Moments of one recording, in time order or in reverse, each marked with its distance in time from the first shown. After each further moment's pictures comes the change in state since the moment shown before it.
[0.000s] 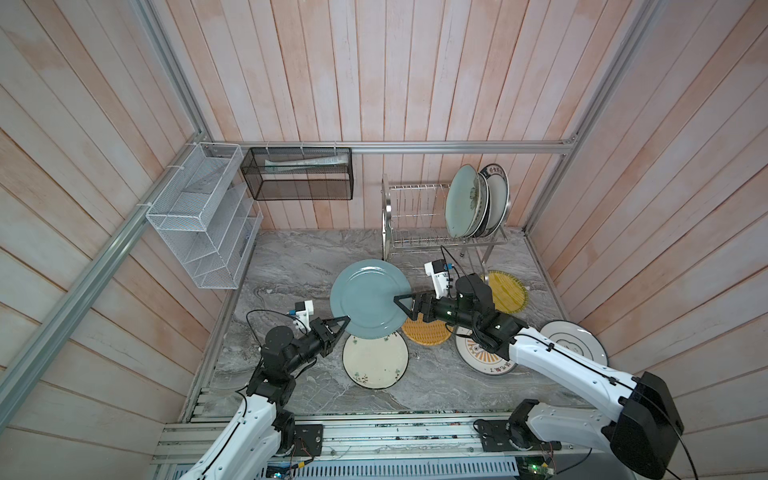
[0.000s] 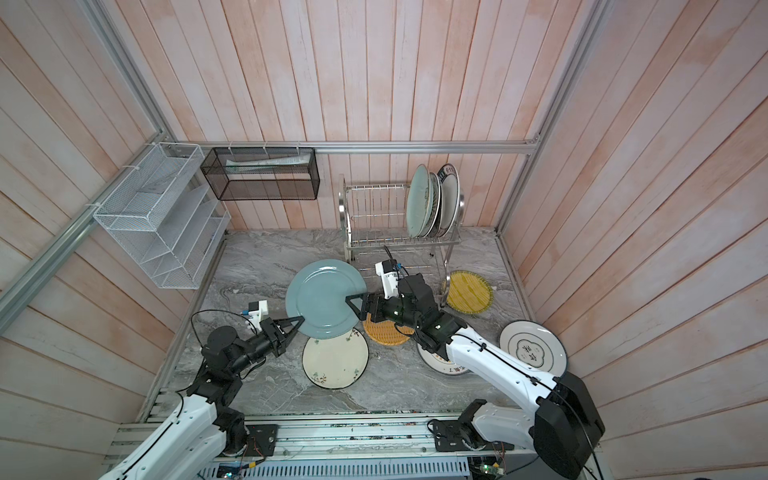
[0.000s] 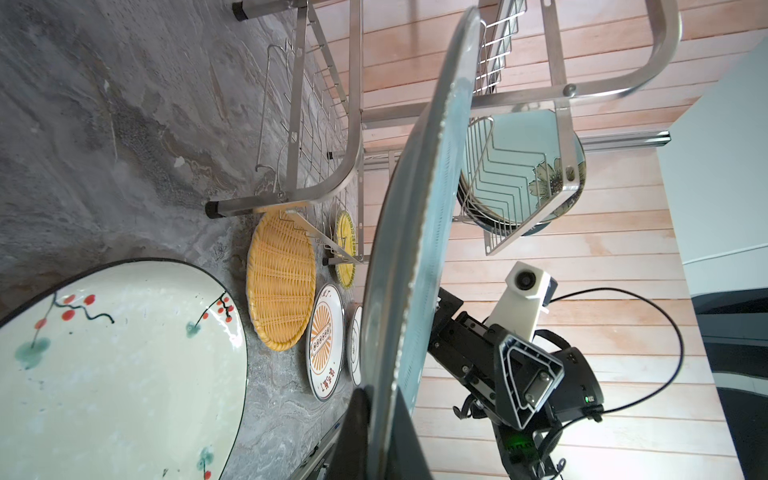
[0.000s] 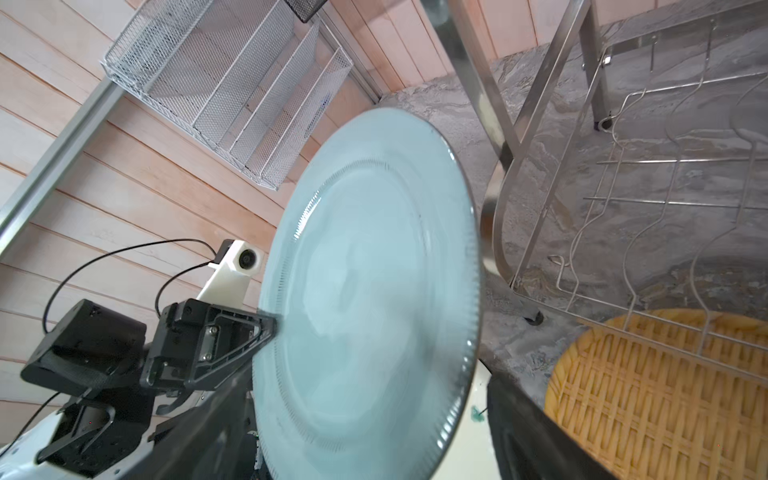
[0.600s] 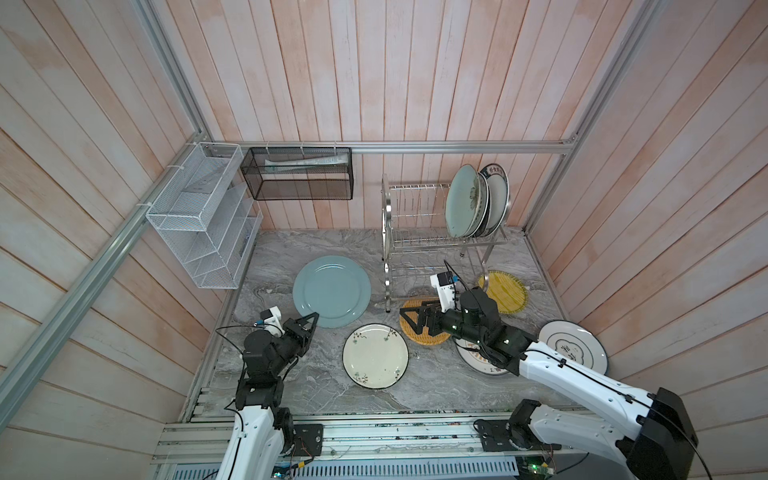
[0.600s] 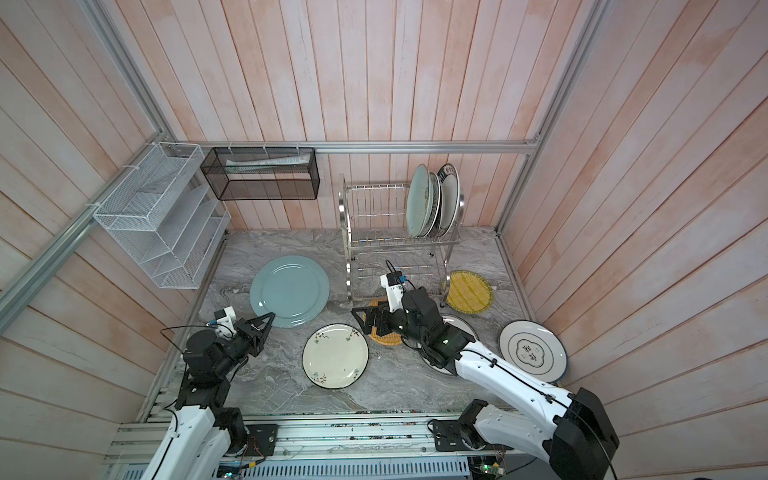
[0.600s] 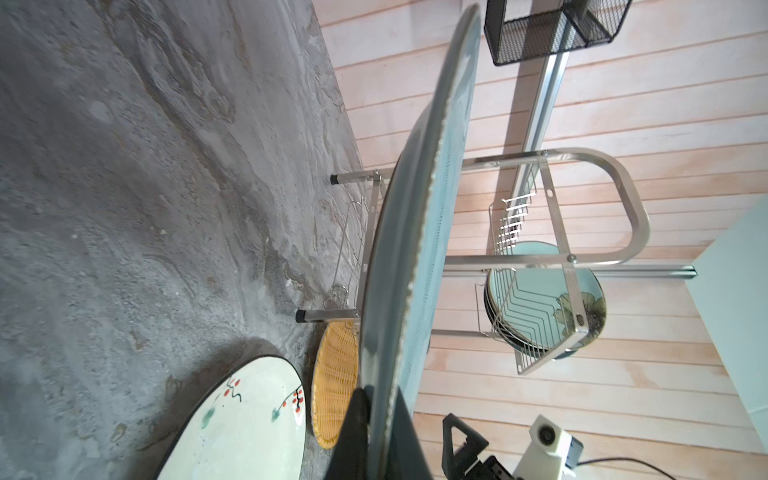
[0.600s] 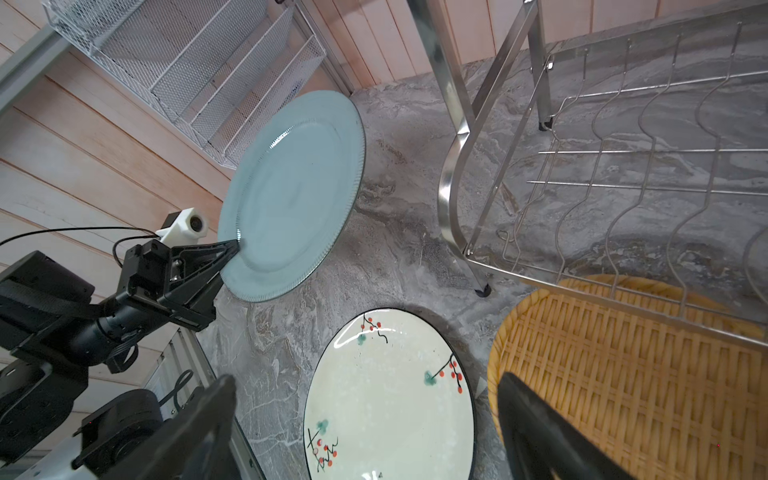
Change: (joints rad) left arm 0.317 -0.125 -0.013 -0.199 0.000 0.066; right arm 0.053 -0.118 -0.093 -0.062 0.128 -0.092
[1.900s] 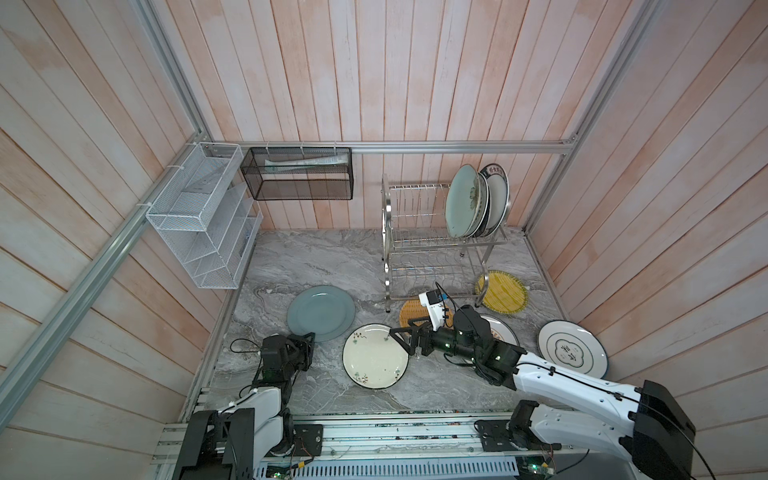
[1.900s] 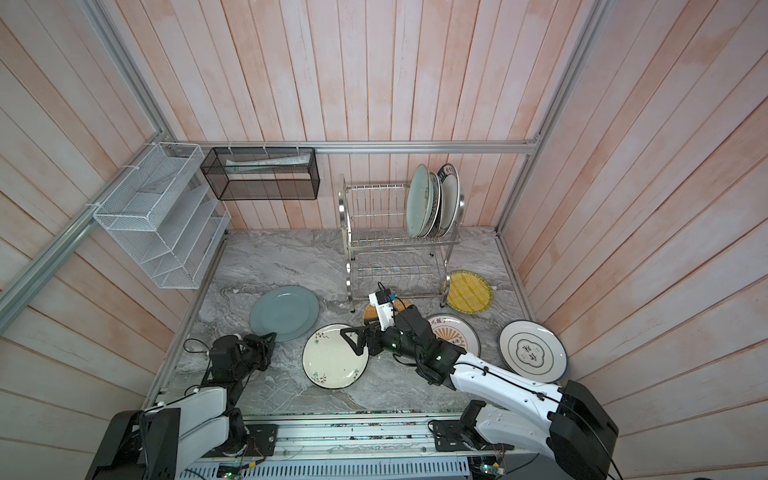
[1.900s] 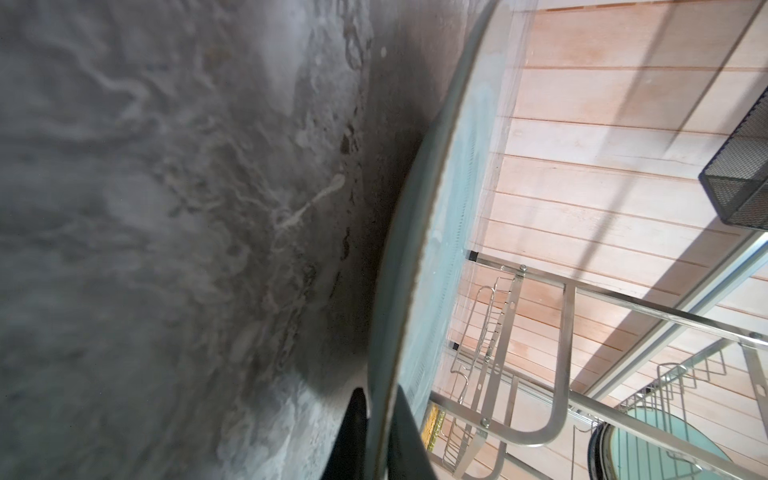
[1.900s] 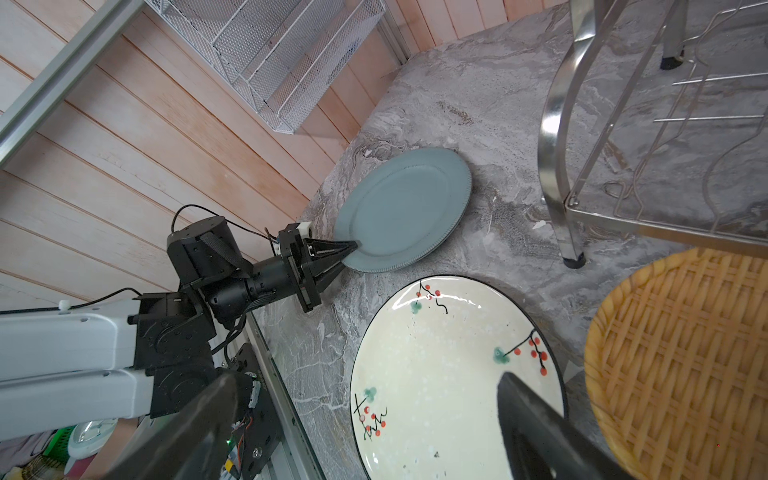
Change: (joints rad) left arm -0.009 0.503 -0.192 0.383 -0.270 -0.153; right arm 0.142 -0.013 -0.158 0.201 -0.008 0.068
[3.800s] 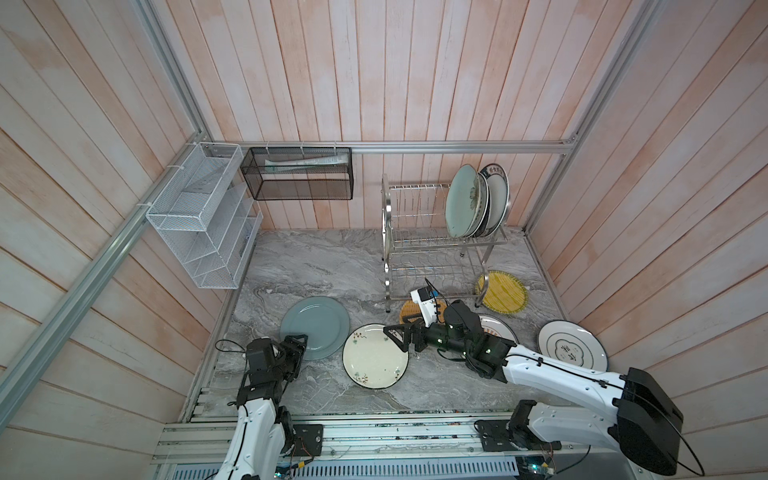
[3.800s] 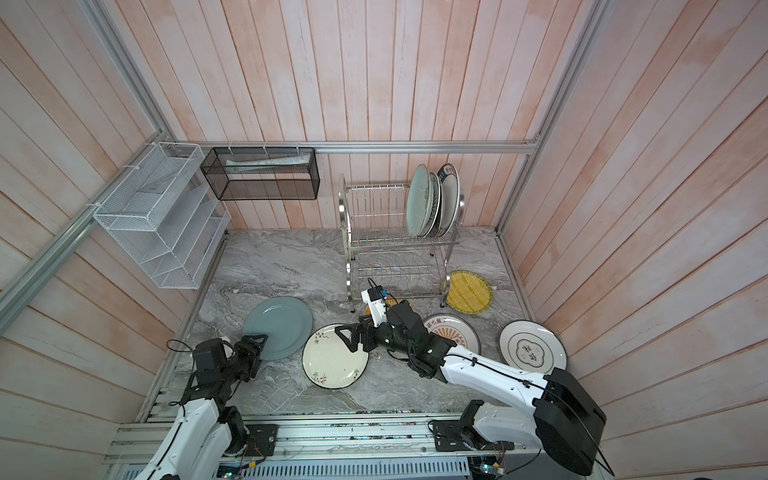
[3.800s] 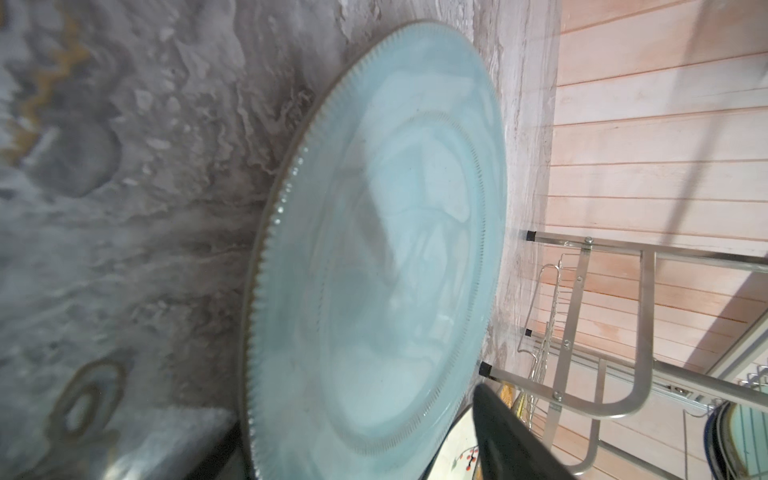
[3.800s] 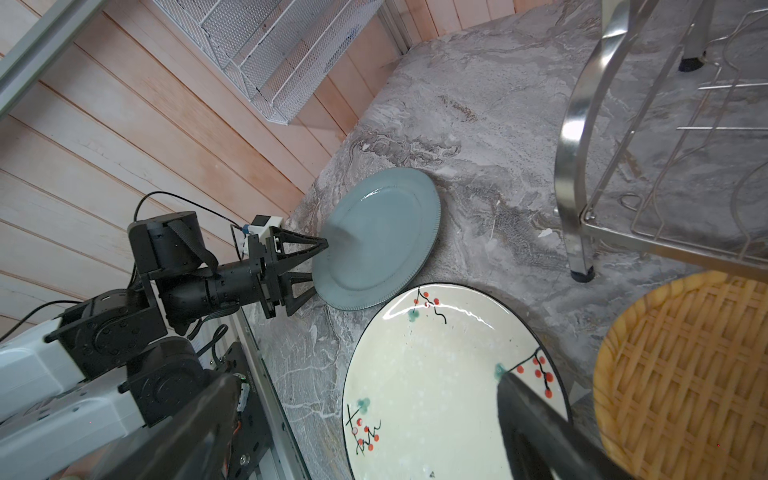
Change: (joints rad) left arm 0.179 -0.340 0.076 -0.615 0.111 0.381; right arm 0.000 0.103 0.051 0.023 -0.018 -0.029
